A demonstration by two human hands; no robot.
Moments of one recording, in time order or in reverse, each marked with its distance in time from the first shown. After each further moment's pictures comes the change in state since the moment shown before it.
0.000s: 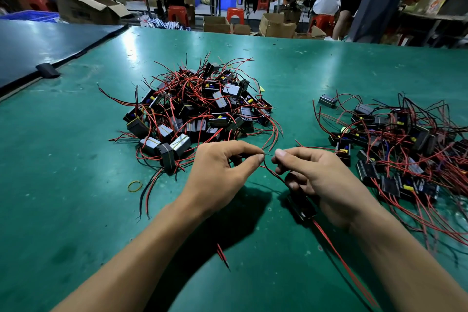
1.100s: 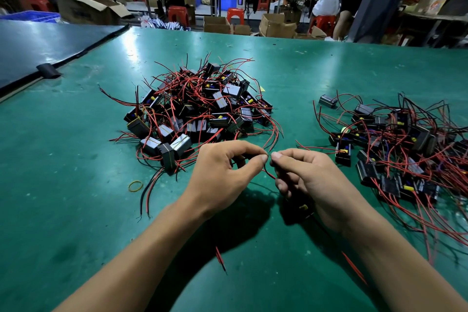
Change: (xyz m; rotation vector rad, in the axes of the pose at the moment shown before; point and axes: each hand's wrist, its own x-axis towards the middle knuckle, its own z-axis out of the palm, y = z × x) left_hand -0.001 0.004 0.001 0.018 -0.025 0.043; right_hand -0.002 0.001 0.009 -0.001 -0.014 0.000
